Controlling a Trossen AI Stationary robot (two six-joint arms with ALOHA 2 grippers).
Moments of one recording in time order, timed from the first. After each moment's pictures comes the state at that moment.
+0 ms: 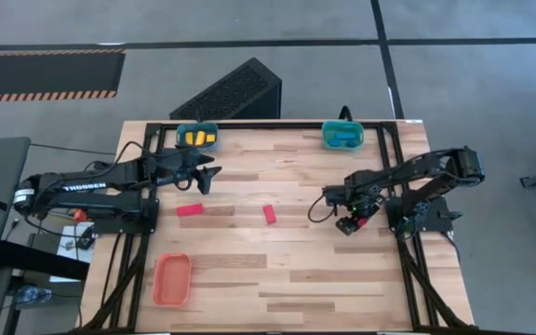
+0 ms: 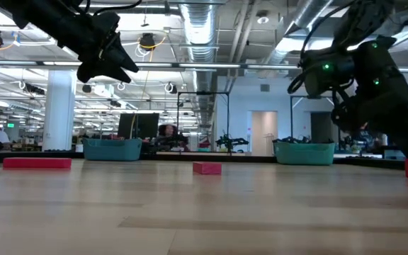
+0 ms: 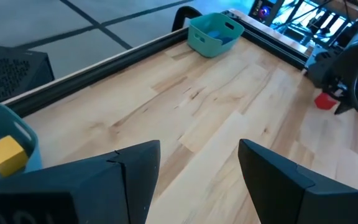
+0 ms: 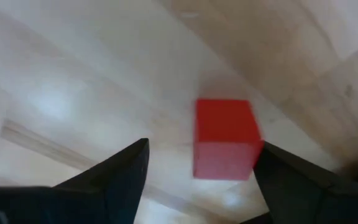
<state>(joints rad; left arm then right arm) 0.26 0.81 0.55 -0.21 -0.22 -0.41 -0.06 1.48 0.69 -1.00 -0.25 0.78</state>
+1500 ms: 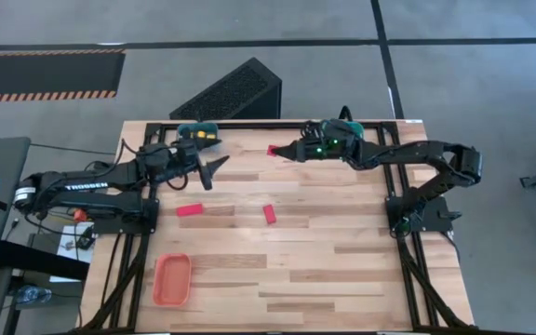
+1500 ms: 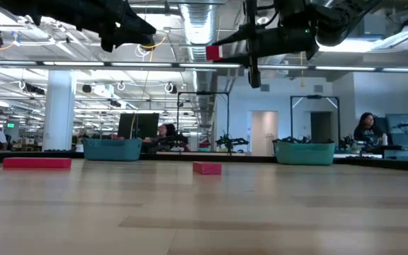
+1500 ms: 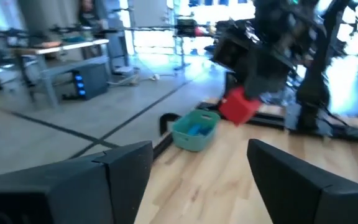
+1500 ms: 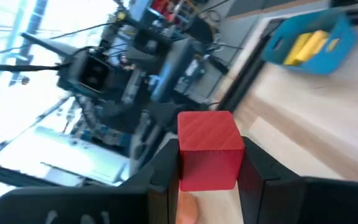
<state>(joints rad) 0.24 0.82 0.55 0.21 -0.22 0.01 -0.39 1.48 0.84 0.56 -0.32 1.00</state>
